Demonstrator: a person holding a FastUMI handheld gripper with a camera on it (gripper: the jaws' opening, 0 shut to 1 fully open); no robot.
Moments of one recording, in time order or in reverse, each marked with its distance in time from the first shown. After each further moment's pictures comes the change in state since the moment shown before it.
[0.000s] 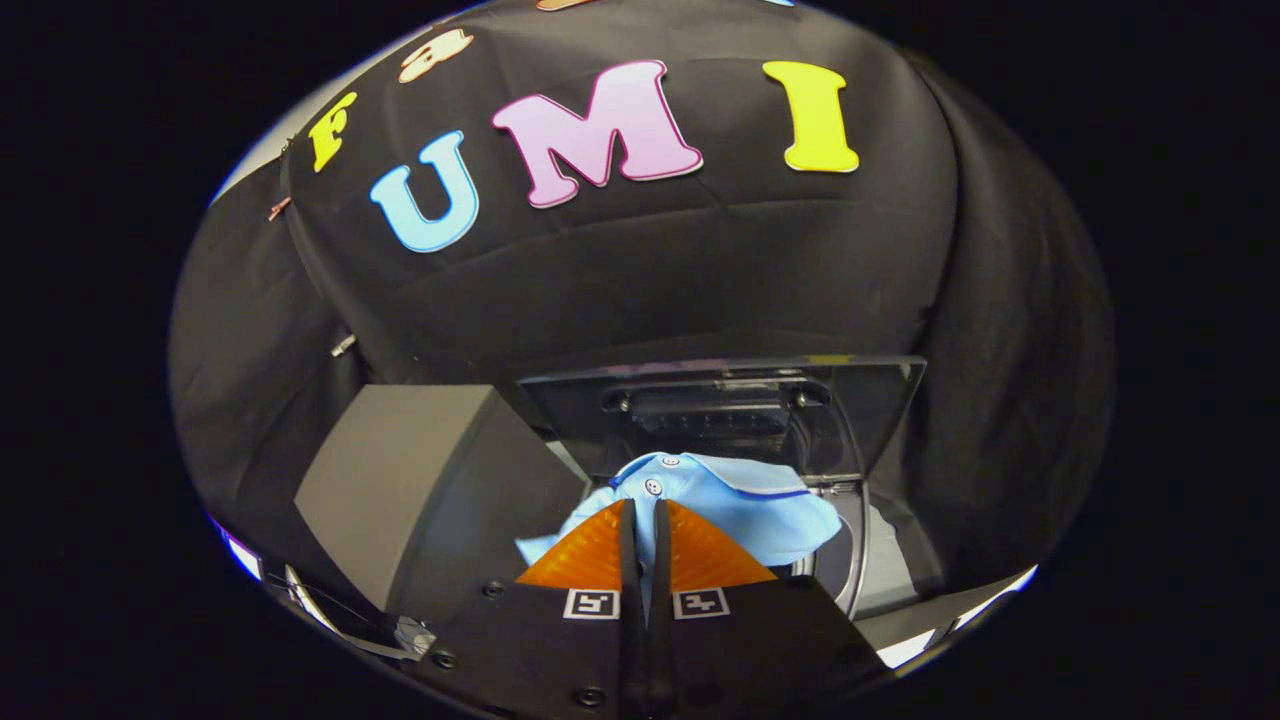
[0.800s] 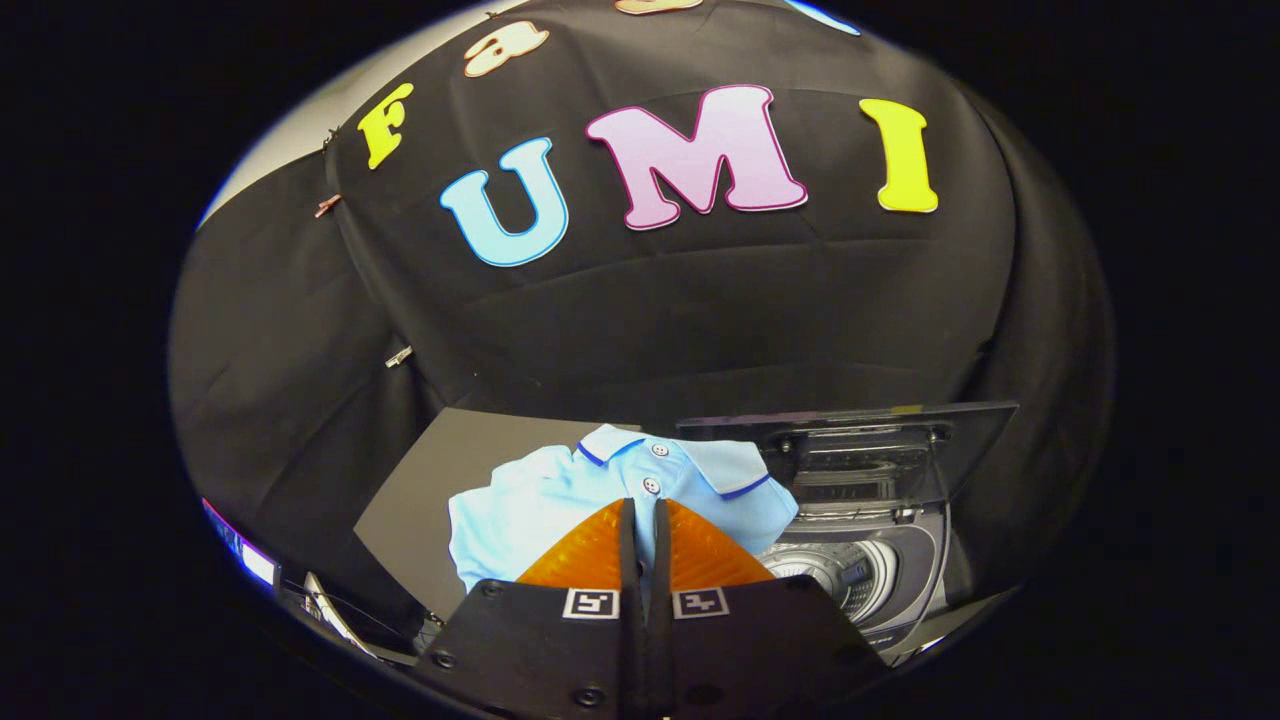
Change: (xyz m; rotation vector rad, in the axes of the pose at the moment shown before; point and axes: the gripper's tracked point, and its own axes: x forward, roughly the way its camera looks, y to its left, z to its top) arm -0.025 0.144 0.047 -0.024 -0.089 0.156
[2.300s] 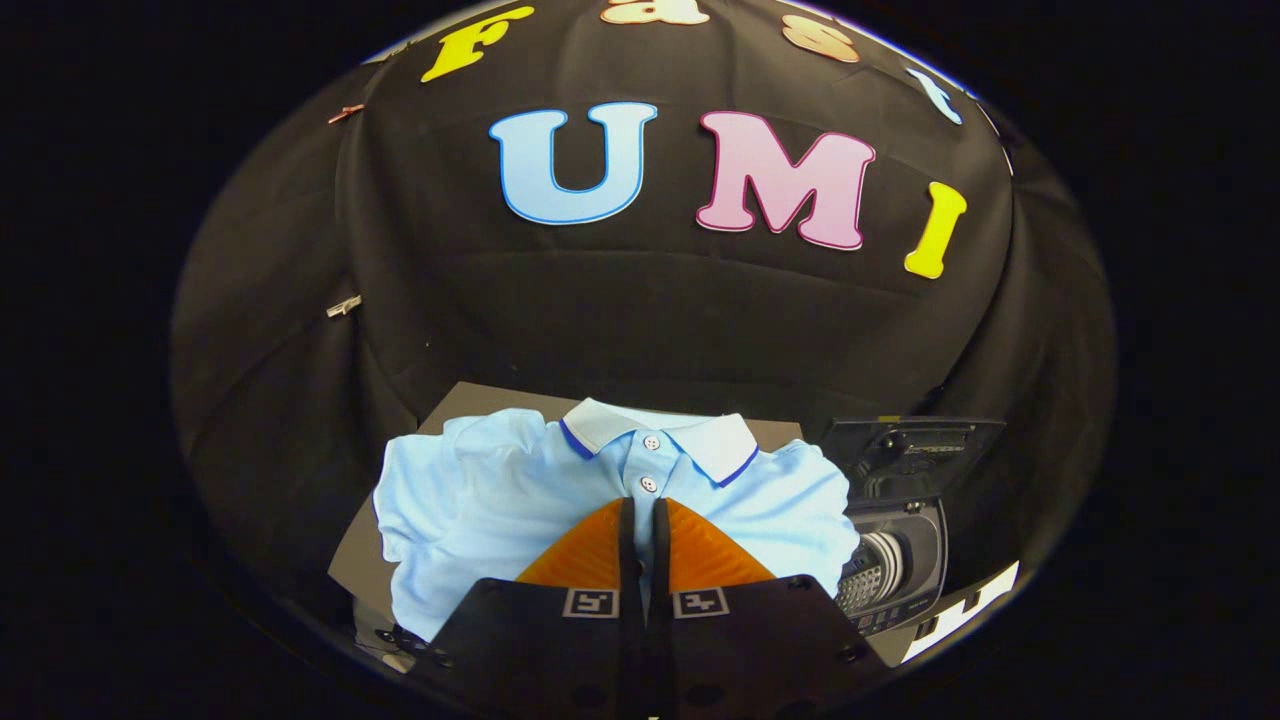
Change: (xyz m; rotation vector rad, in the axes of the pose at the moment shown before) arm 0.087 0.218 -0.048 -0.161 -0.045 -0.318
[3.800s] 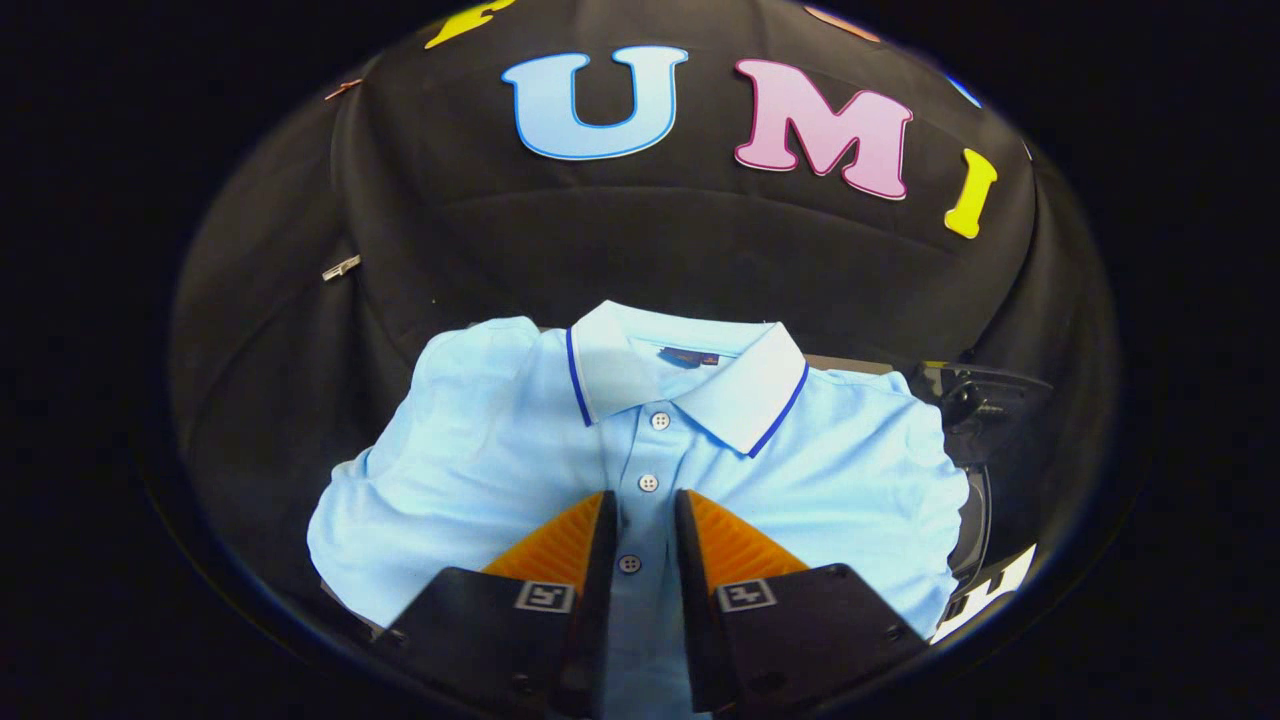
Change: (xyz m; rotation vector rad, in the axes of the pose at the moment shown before) arm 0.063 0.058 -0.057 0.025 0.164 0.019
